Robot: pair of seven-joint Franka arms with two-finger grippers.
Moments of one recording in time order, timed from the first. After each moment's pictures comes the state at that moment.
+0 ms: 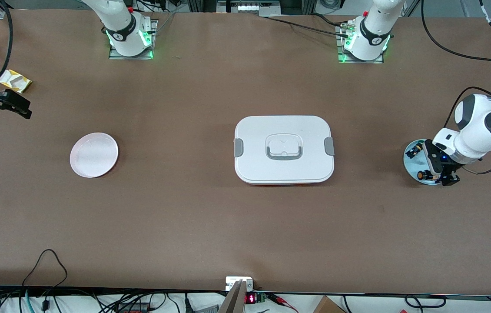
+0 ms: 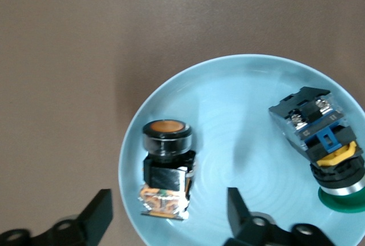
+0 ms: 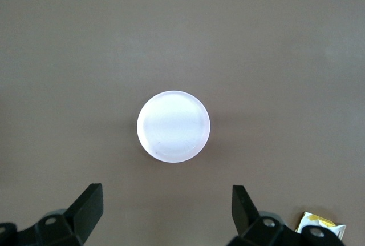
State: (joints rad) left arm 0.86 0.57 -0.55 -2.06 0.71 2.61 1.28; right arm 0.06 0.01 -0.10 -1.62 -0.09 1.66 0.03
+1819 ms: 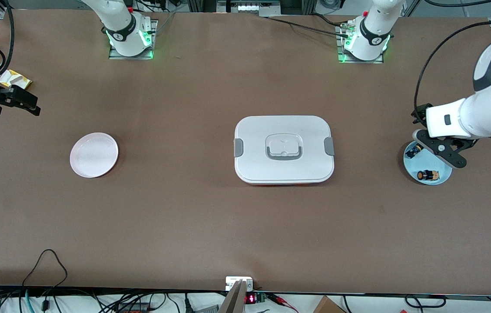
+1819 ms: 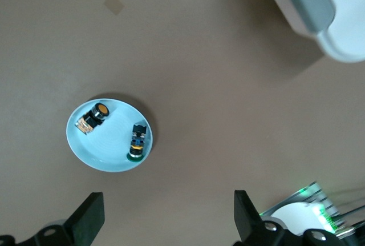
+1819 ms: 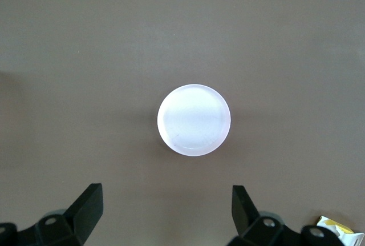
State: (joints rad) left arm 0.80 0.43 -1.13 -1.52 0.45 1.40 0.29; right arm 0.07 0.02 -0.09 -1.61 -0.03 1.63 -0.02
